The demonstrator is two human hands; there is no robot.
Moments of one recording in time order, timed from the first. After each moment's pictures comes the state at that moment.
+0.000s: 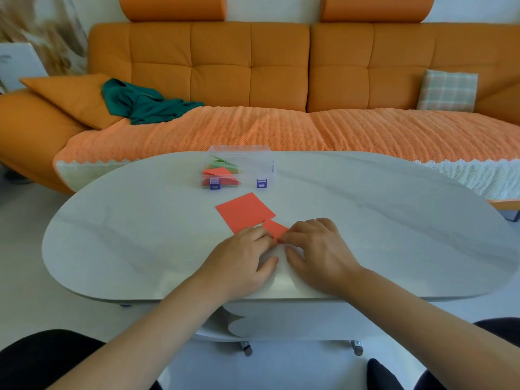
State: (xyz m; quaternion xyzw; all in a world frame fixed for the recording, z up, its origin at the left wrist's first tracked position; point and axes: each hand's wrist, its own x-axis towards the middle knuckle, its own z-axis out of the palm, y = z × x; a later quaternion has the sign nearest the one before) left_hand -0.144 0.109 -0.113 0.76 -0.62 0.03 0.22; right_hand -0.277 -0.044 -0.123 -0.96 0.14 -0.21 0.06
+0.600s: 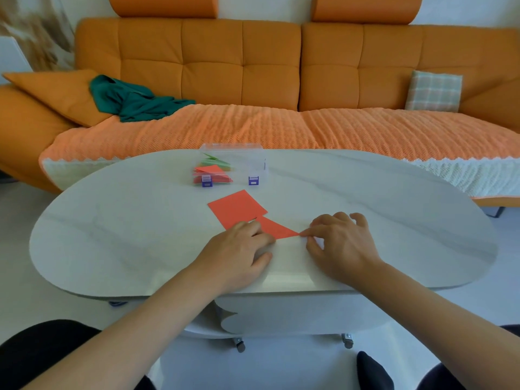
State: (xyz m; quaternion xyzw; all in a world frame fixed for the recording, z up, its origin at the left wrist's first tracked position) left_hand -0.145 0.105 -0.109 0.77 -0.62 0.03 0.15; right_hand -0.312 -0.064 -0.103 -0.95 0.28 -0.13 0.01
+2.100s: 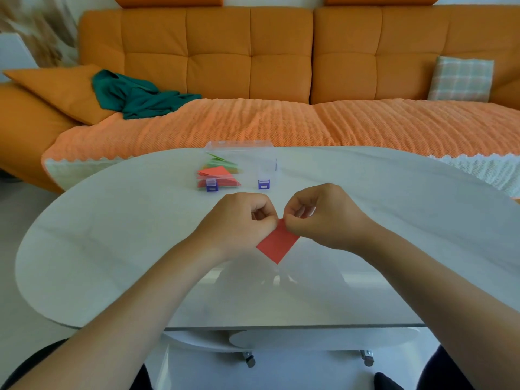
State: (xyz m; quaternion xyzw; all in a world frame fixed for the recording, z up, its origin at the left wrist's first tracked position) left_hand -0.109 0.071 -0.055 0.79 -0.47 -0.13 0.37; right_hand -0.238 -0.073 -0.050 -0.90 0.18 -0.17 0.35
